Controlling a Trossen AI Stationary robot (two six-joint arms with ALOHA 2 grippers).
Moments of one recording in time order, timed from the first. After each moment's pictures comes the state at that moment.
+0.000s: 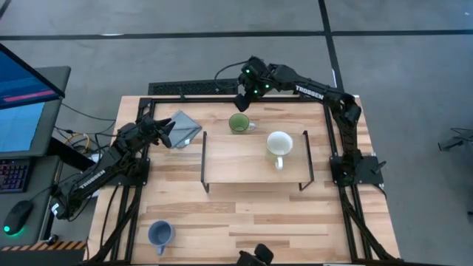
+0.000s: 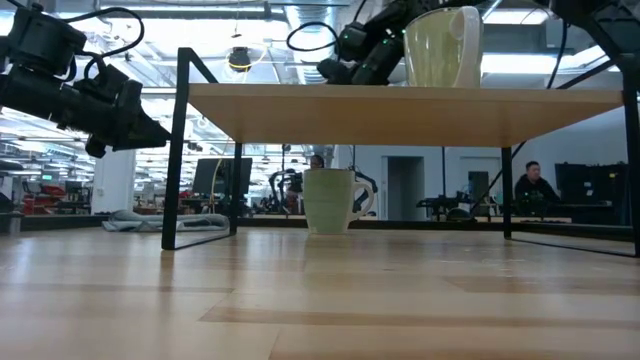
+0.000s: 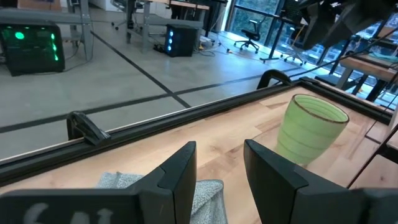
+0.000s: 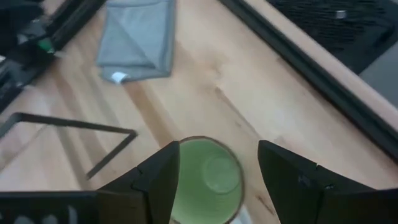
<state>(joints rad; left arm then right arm) 0.80 0.13 0.04 -0.08 0.02 -0.21 -0.55 2.00 1.89 -0.86 -0.28 0.19</state>
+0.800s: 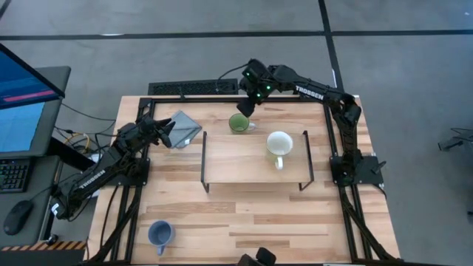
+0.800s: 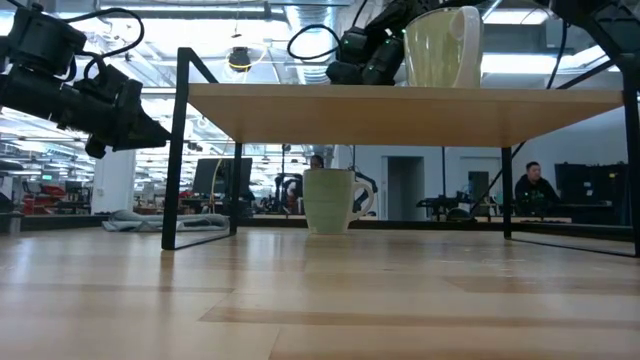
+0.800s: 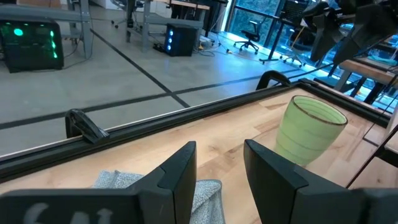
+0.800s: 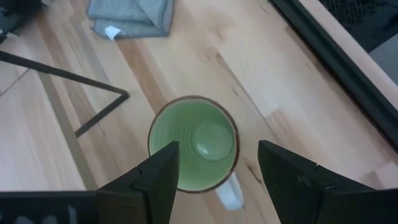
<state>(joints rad) 0.80 0.13 0.04 -0.08 0.02 -0.23 -0.54 2.00 1.89 -0.98 -0.29 0.07</state>
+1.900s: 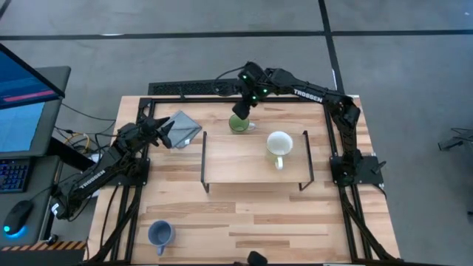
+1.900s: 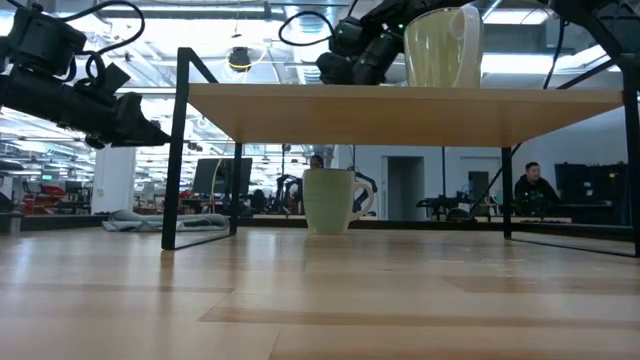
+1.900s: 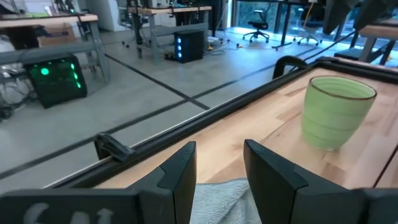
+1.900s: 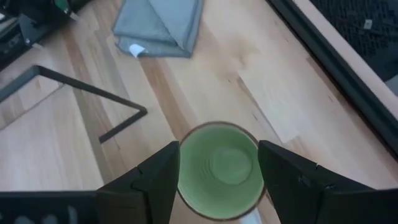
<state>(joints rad) 0.80 0.13 0.04 -0.07 -0.02 -0.02 -0.50 2.00 1.89 -0.88 -0.28 0.07</state>
